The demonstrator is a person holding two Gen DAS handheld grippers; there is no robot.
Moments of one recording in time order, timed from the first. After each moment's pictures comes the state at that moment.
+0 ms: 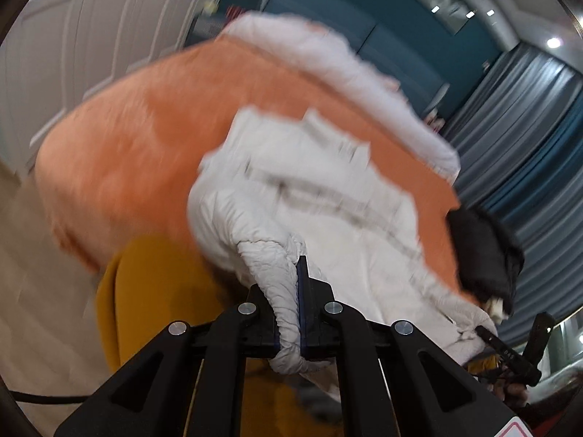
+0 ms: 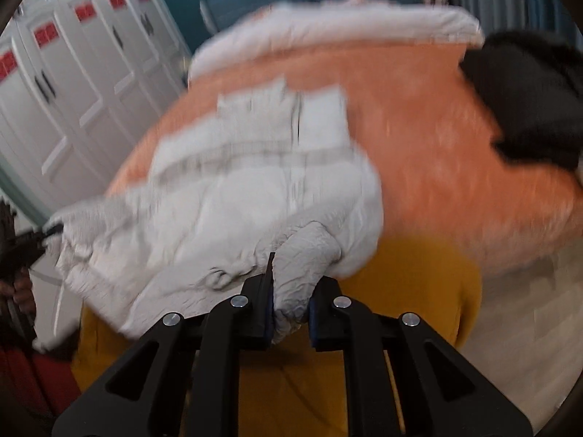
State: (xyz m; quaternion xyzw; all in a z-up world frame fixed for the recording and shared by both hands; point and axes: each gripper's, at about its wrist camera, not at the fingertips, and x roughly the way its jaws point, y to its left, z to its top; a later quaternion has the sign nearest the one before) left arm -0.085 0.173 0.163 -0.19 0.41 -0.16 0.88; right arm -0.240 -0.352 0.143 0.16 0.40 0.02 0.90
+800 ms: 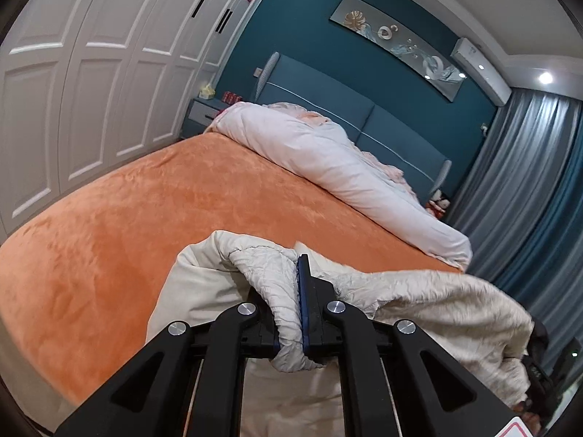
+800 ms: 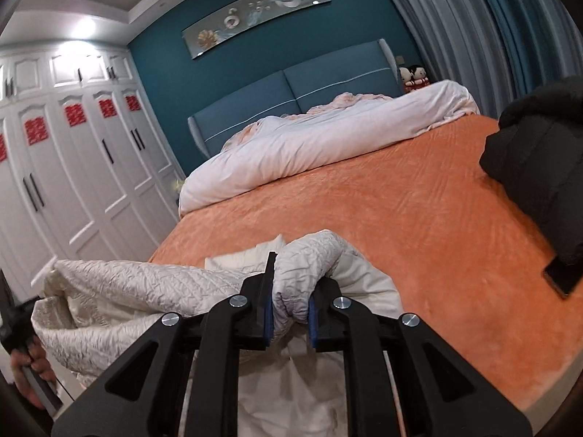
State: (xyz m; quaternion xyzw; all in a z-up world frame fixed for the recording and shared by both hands) left arm 0.104 0.124 0.190 -0.20 0.26 -0.11 0.94; right arm -0.048 -0.382 0.174 0.21 0.20 -0.03 0.96
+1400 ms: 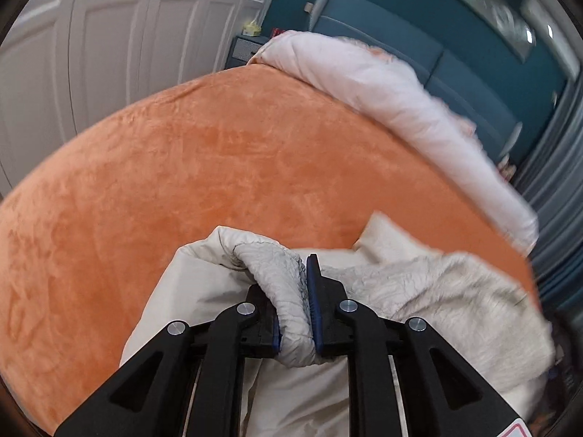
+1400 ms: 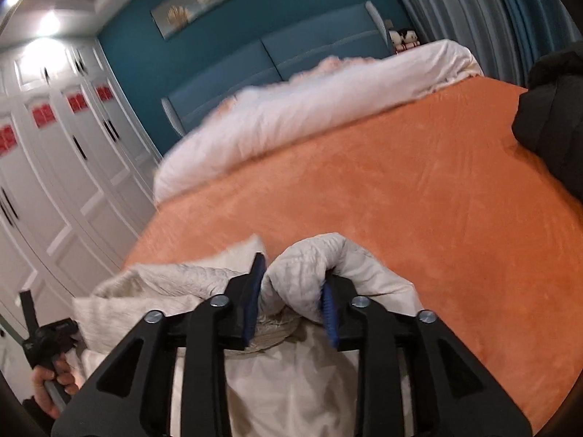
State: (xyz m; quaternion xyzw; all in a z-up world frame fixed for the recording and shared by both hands) left arm 0.261 0.102 0.104 -0.21 0.39 -0.03 0.90; right arm 0.075 -0.403 0.119 0.25 0.23 -0.04 0.94
